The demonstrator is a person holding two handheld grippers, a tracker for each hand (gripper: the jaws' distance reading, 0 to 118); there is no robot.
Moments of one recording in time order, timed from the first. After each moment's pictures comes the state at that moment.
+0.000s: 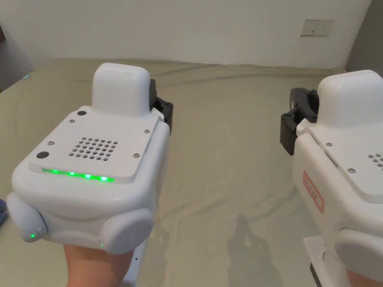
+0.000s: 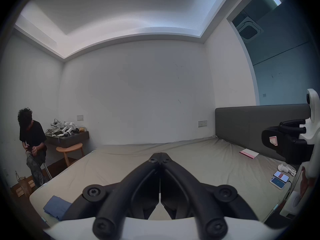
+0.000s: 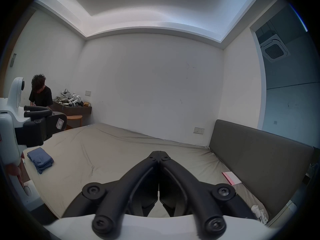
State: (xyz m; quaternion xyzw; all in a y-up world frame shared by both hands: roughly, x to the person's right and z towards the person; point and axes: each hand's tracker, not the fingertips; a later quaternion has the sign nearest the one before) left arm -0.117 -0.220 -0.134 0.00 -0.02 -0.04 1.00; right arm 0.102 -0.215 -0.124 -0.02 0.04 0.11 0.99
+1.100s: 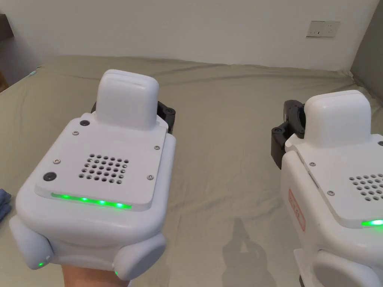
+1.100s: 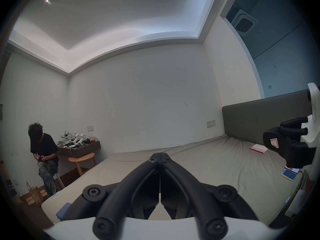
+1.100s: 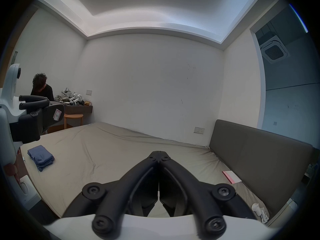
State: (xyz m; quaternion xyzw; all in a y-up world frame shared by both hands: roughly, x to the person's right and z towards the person) left arm -0.109 -0.223 -0.111 0.03 0.02 -0.08 1.00; right arm 0.094 -0.228 -0.112 -0.02 0.04 0.11 0.99
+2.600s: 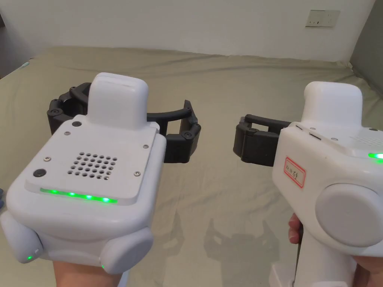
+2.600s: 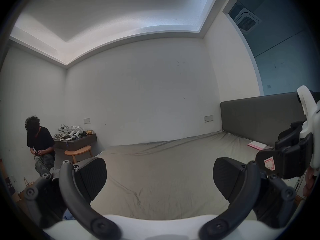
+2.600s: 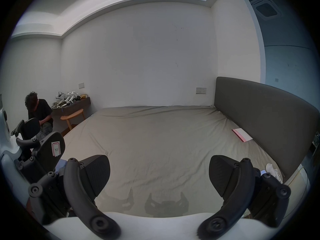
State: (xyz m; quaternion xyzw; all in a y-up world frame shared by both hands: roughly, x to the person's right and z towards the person) left arm -0.112 -0.237 -0.125 -0.01 0.01 -0.07 1.00; right arm 0.101 -0.218 -0.139 -0.19 0.03 -0.01 0.98
